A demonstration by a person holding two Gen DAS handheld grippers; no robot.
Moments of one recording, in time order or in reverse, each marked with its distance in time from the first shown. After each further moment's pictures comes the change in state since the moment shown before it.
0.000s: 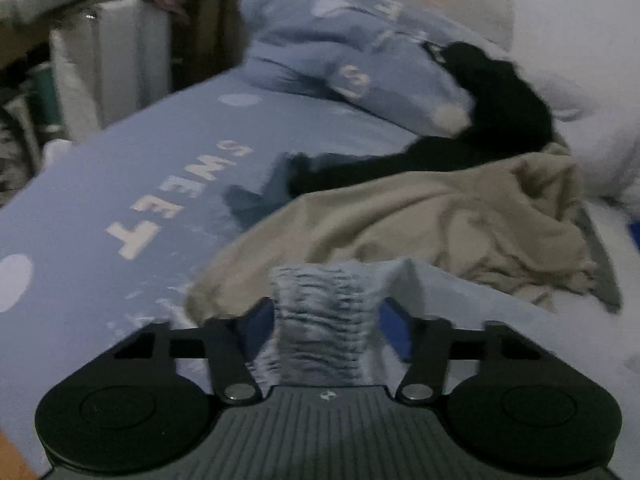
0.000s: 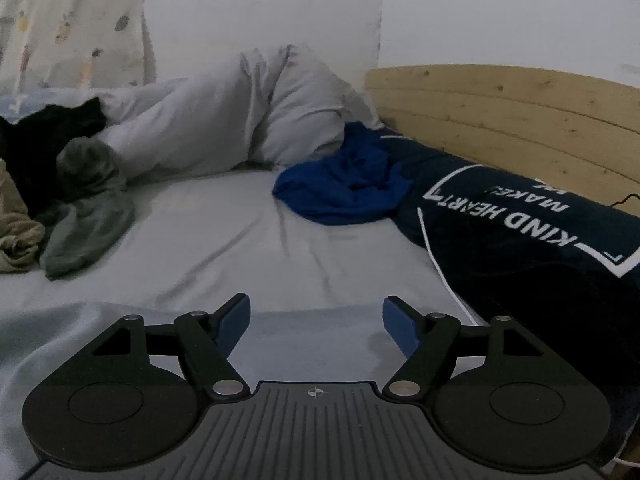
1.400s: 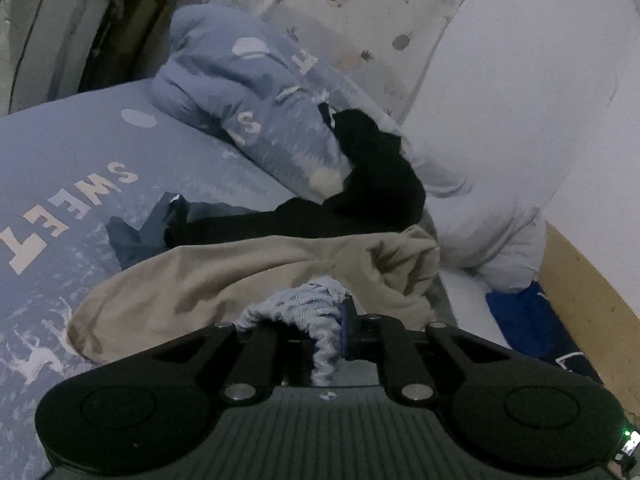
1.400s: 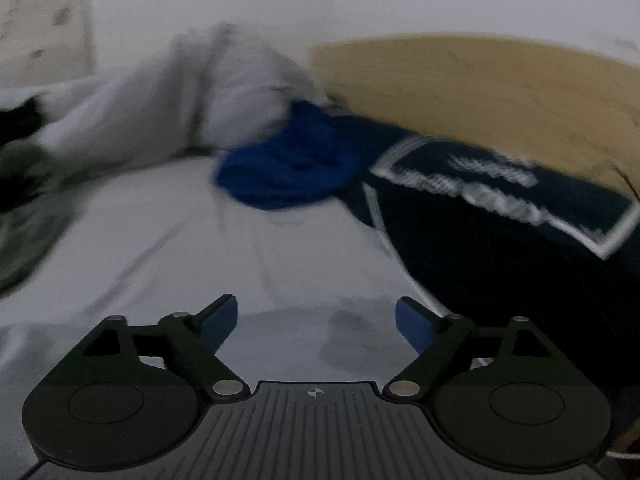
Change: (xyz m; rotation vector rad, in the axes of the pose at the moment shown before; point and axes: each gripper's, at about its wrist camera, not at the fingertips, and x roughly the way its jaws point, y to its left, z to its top) left arm -0.048 0.007 0.019 -0.150 -0.117 -0.443; right arm 0.049 -0.048 0.006 0.126 0.093 -0.153
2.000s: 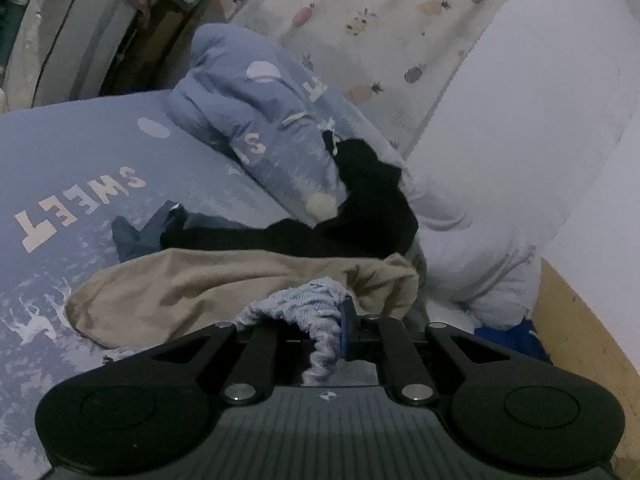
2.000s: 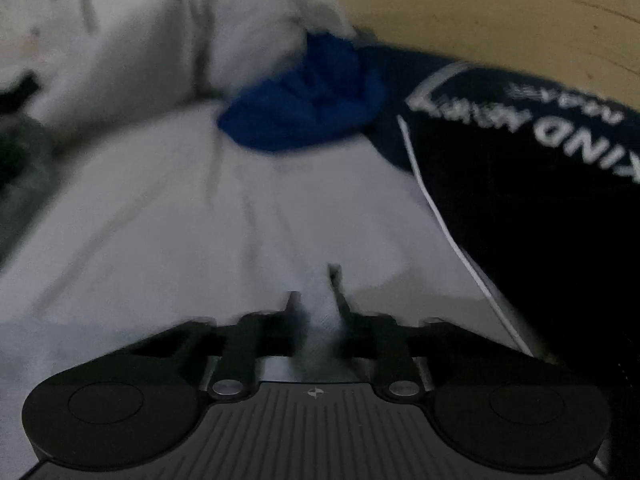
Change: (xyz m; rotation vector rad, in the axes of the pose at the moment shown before) left arm -0.028 -0.029 0.000 -0.095 -0.090 0.023; right arm 0.072 -0.013 0.010 -0.015 0.087 0.168
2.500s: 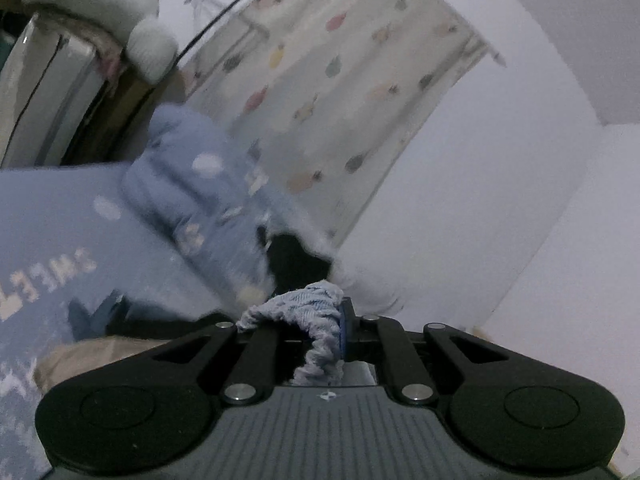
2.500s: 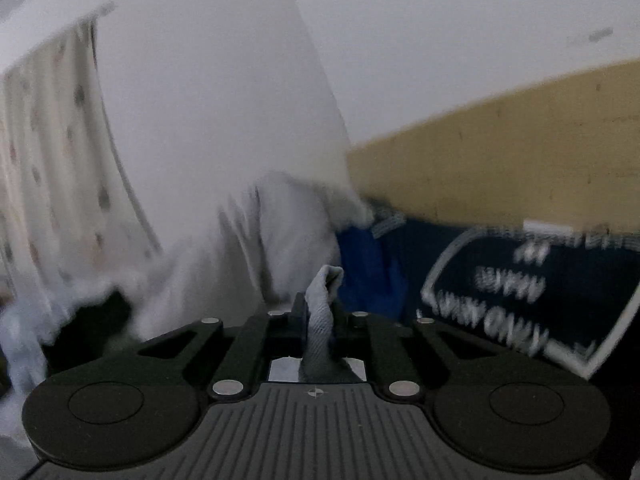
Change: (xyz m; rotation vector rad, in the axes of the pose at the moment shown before) left arm -0.081 -0.056 0.050 -0.023 -0.249 -0.160; right arm -0.225 -0.061 0.113 0.256 -0.429 0.207
